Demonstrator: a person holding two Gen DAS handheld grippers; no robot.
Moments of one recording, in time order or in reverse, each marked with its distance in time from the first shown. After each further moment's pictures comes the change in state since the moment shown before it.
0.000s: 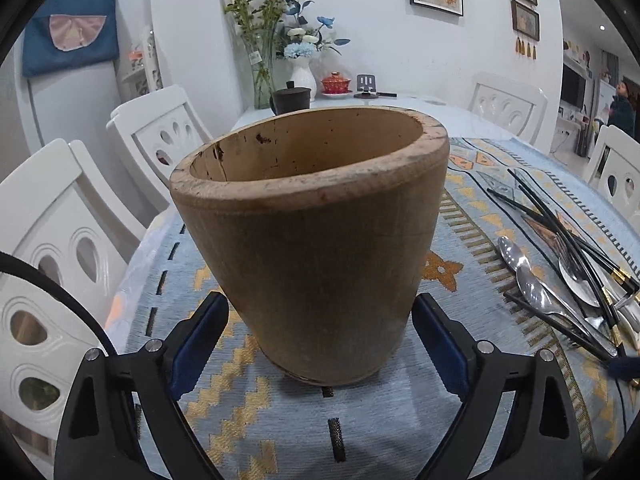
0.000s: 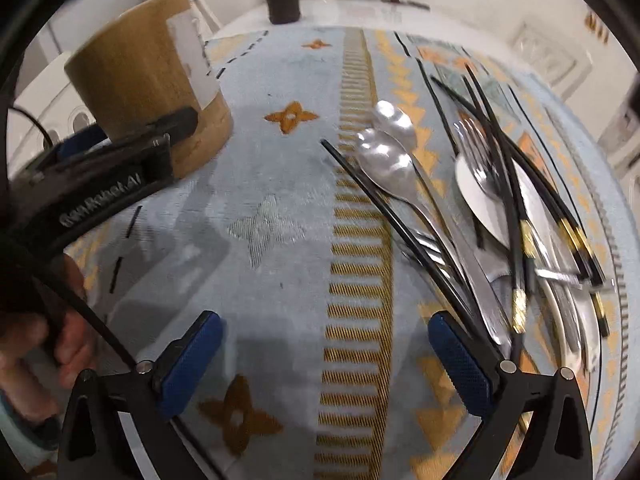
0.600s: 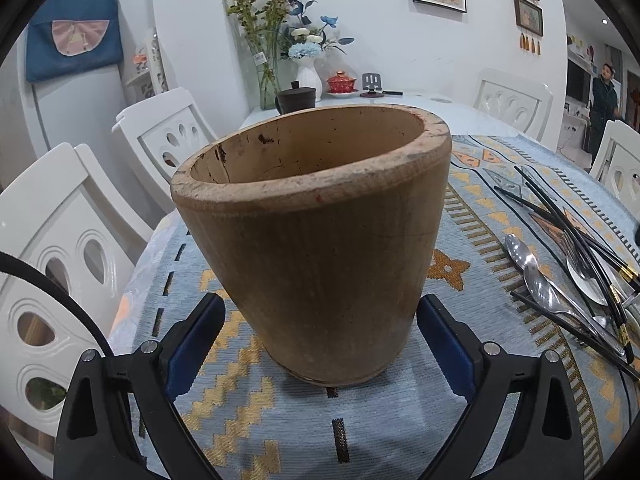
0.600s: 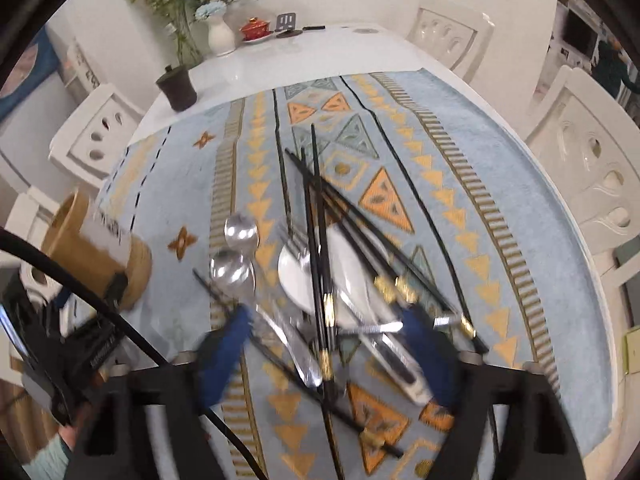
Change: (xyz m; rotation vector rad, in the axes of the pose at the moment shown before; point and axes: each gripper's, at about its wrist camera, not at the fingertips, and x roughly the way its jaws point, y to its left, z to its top) left arm 0.001 0.000 0.003 0.012 0.001 0.034; right arm -0.063 -0.115 0.062 0.264 -0.085 -0.054
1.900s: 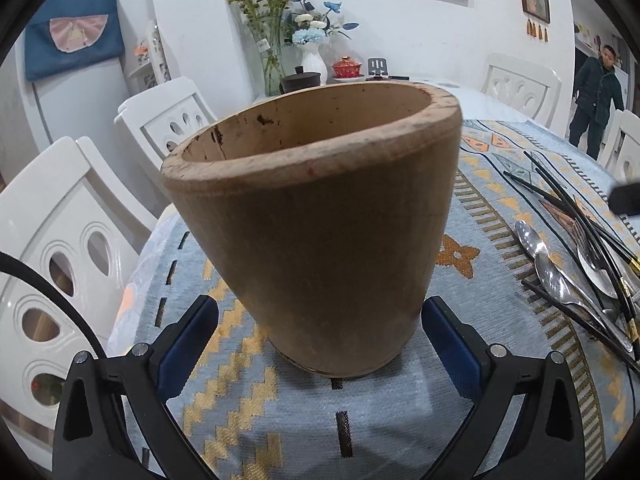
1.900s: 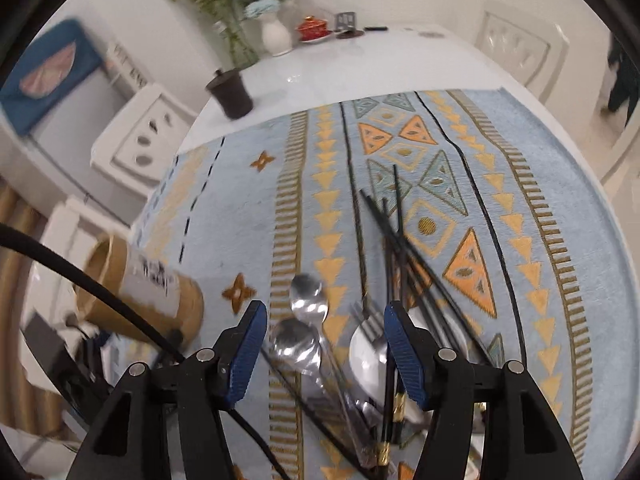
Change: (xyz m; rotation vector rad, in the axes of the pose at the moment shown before) left arm 0.007 0.001 -0.003 0.006 0.060 0.025; right arm 0.021 0.044 0.031 -0.155 0.000 0.154
